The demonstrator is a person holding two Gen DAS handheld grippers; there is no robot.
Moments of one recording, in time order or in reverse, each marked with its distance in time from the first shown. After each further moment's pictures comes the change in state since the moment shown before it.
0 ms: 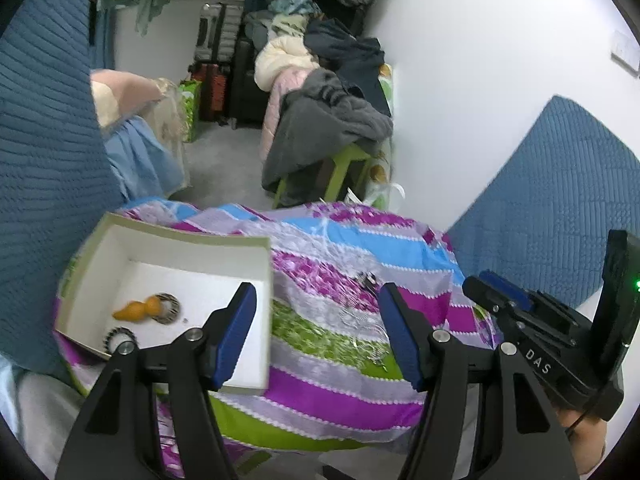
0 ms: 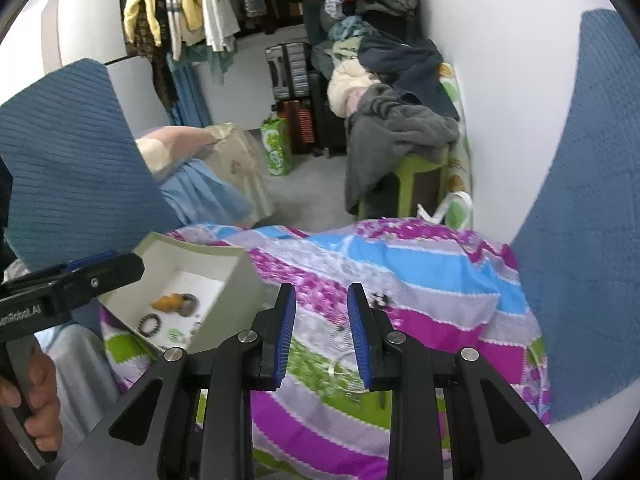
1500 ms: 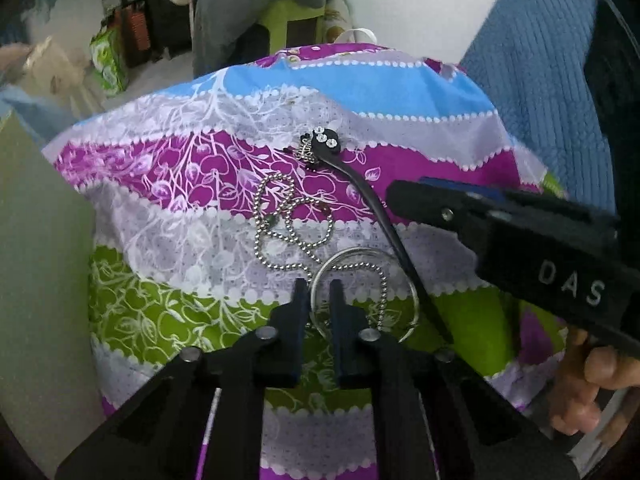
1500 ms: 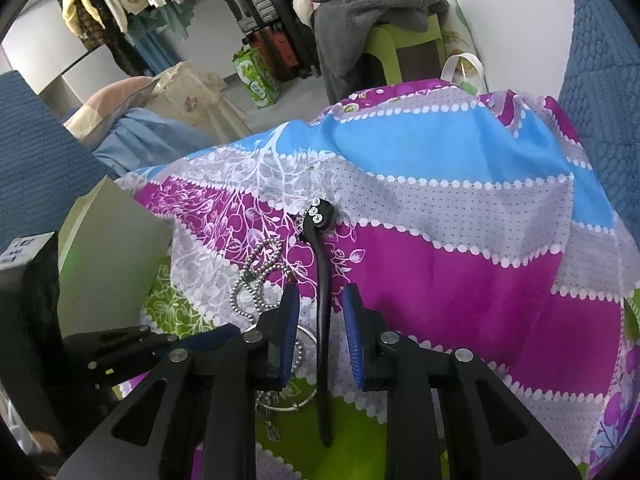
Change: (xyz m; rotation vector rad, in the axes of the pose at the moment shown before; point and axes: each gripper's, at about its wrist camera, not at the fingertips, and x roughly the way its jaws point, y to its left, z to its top) left arm 0.226 -0.077 -0.088 0.269 0.336 0.024; right arm 0.165 -0.108 -0.068 0.175 0.274 0.136
